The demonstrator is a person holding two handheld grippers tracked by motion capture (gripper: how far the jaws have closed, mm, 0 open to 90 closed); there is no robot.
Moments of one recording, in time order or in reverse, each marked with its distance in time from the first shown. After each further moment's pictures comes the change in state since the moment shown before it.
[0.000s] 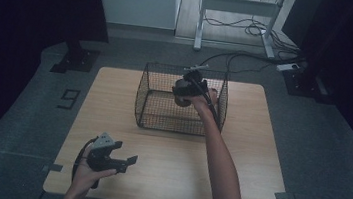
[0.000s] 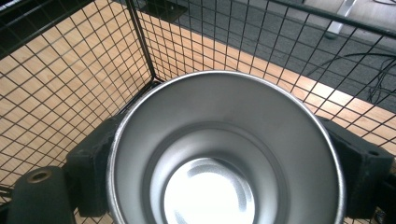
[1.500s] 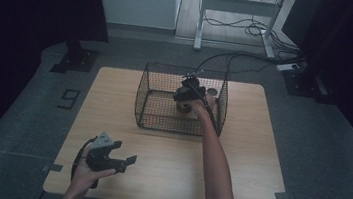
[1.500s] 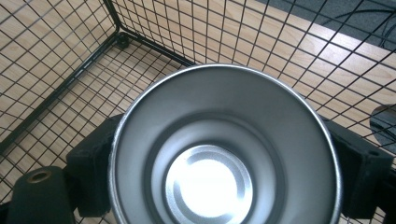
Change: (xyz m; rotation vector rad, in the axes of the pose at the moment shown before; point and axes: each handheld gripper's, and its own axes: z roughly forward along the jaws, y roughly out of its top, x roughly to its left) left arm 0.000 0.000 -0.001 -0.002 0.000 0.002; right arm -0.012 -0.022 0.046 0.159 -0.041 0.008
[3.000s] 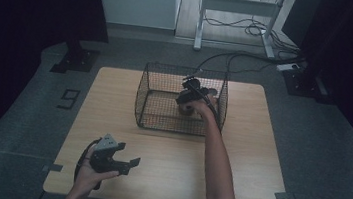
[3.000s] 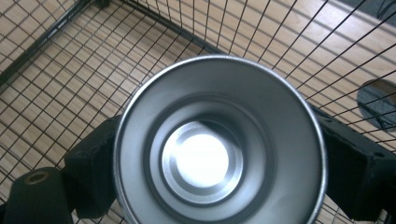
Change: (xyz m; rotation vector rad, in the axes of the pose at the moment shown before) left arm -0.008 0.001 0.006 0.014 -0.021 0.016; right arm -0.005 -0.002 0.000 0.112 -0.033 -0.042
